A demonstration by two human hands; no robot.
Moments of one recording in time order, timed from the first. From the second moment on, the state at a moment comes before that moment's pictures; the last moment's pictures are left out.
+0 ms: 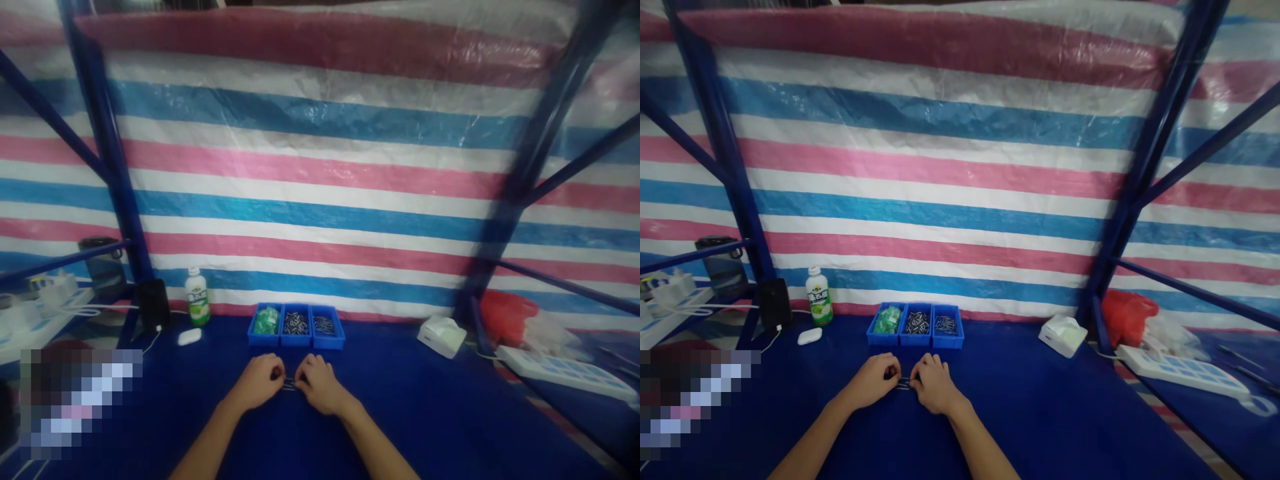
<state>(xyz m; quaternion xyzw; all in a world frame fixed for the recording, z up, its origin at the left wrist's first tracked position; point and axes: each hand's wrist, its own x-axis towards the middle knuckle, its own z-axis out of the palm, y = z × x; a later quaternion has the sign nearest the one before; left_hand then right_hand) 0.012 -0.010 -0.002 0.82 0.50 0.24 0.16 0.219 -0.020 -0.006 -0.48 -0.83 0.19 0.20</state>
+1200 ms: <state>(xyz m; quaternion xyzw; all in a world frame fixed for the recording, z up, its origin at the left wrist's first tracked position) 0.013 -0.011 0.002 0.81 0.51 0.23 0.16 0.227 0.002 0.005 -0.39 -0.59 0.45 0.55</state>
